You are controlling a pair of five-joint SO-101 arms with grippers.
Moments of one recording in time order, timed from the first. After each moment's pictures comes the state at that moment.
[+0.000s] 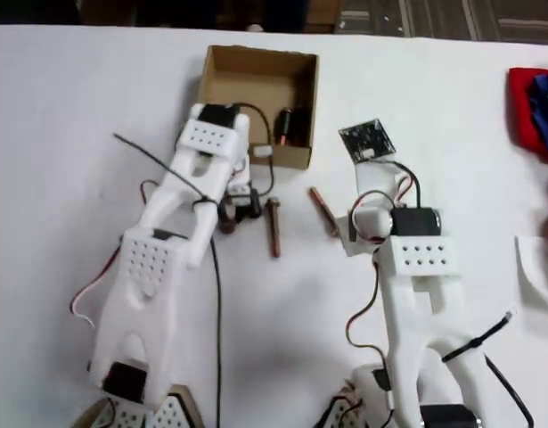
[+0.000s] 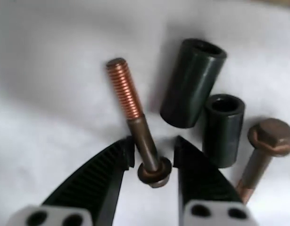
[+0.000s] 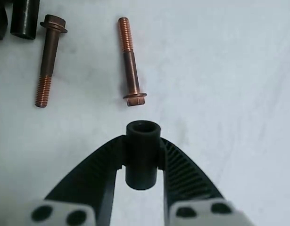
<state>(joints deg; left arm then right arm) 9.3 56.7 -45.2 100.6 21.3 -6.1 -30.1 40.7 64.9 17.7</state>
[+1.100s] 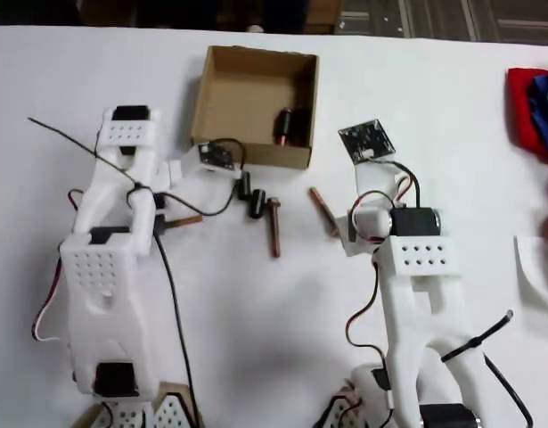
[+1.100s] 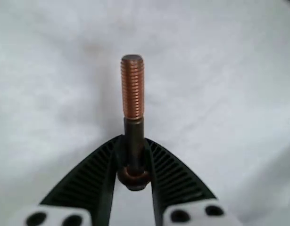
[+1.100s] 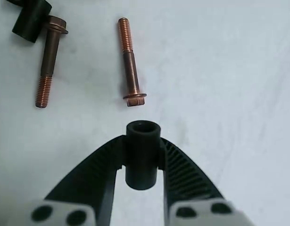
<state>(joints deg) -8.4 41.9 -25.7 100.4 -77.6 -6.1 -30.1 40.7 64.9 17.7</state>
